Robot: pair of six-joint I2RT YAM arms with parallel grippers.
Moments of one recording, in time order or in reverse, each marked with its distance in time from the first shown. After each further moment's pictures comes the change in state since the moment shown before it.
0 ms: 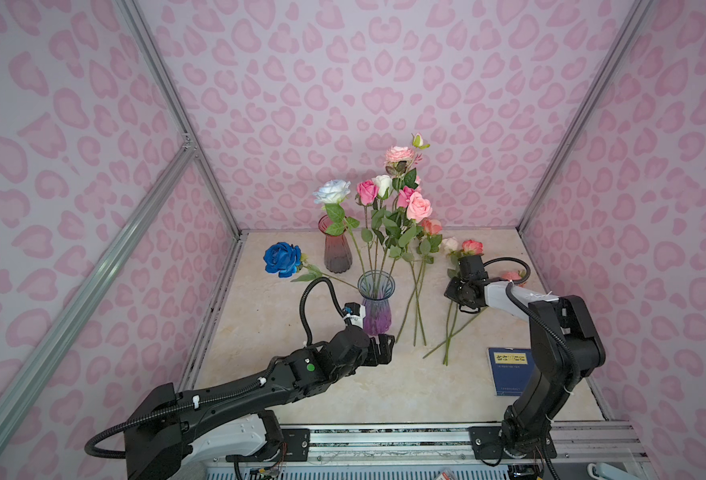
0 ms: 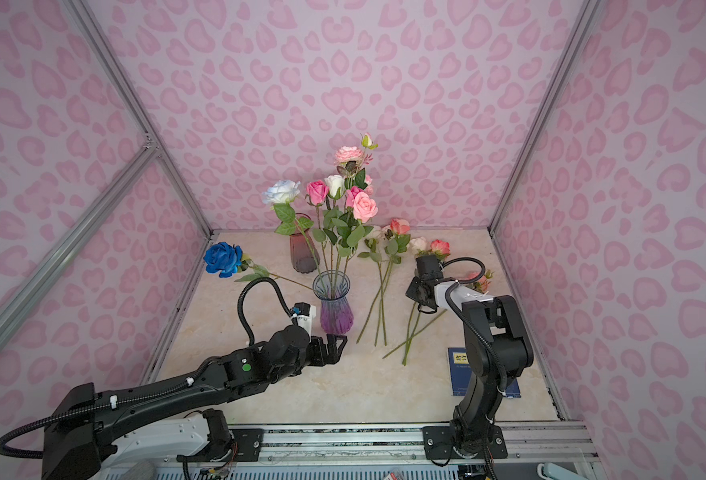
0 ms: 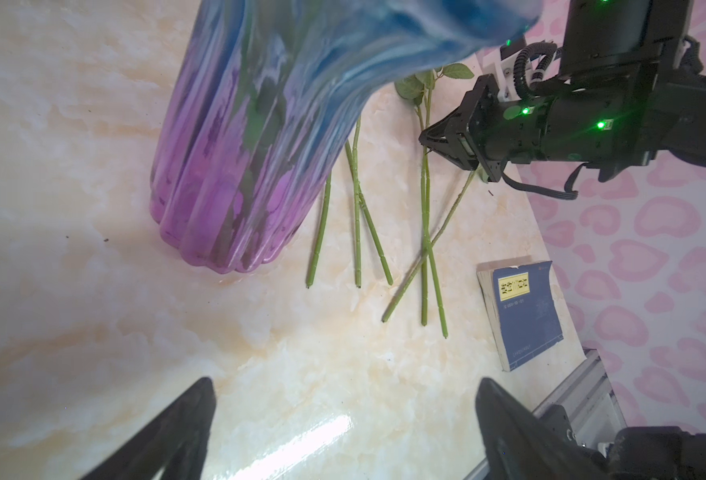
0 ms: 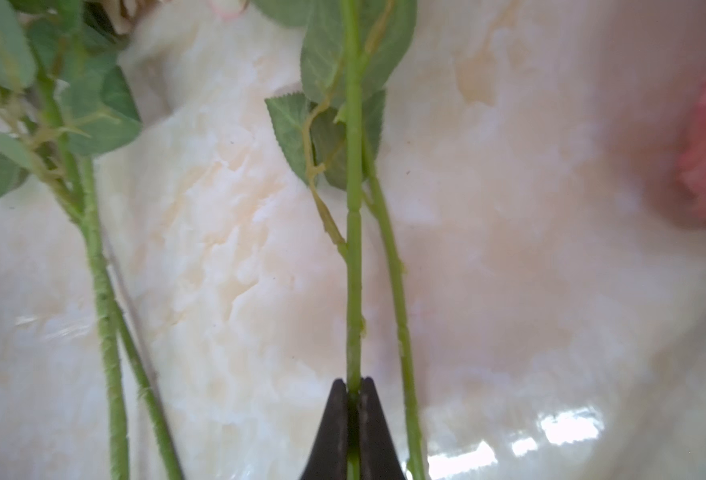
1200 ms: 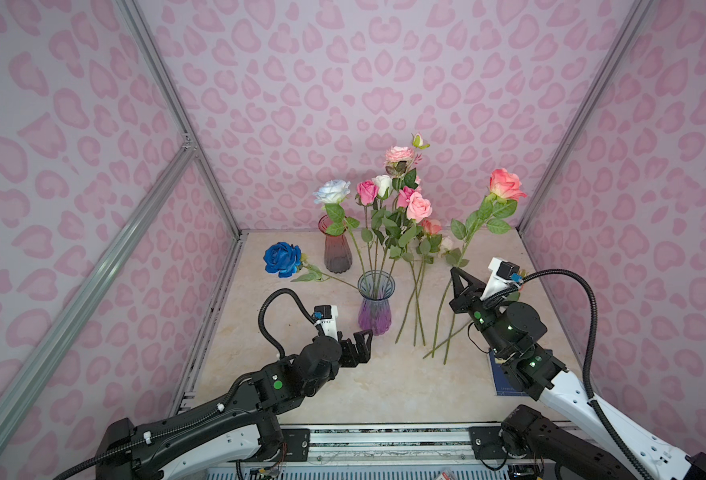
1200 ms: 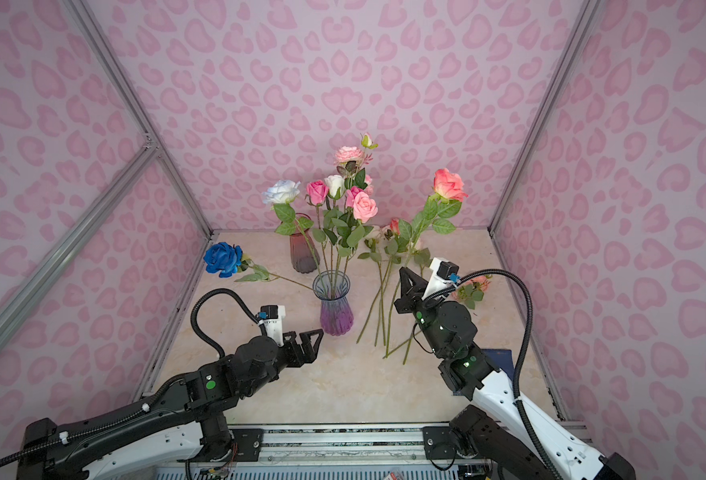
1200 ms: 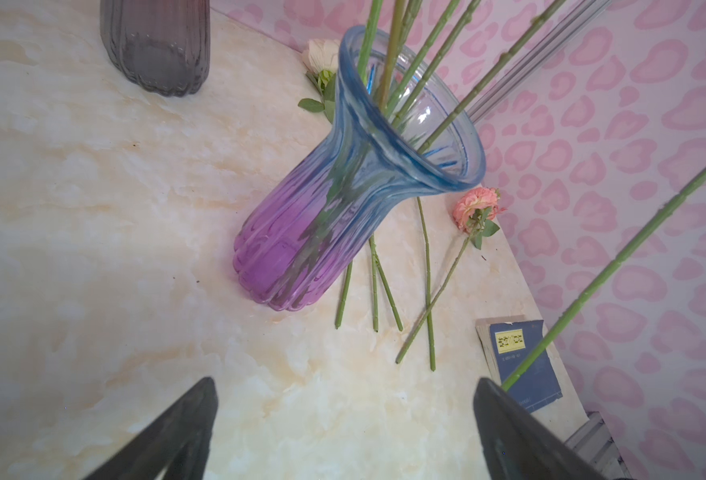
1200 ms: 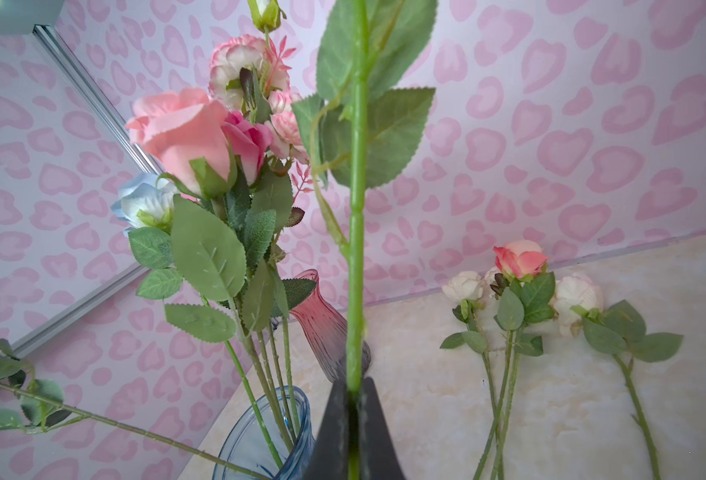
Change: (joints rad) left arm 0.000 -0.312 -0.109 -0.058 -0.187 0.009; right arm 0.439 -0.974 -0.433 0.537 0.219 -0.174
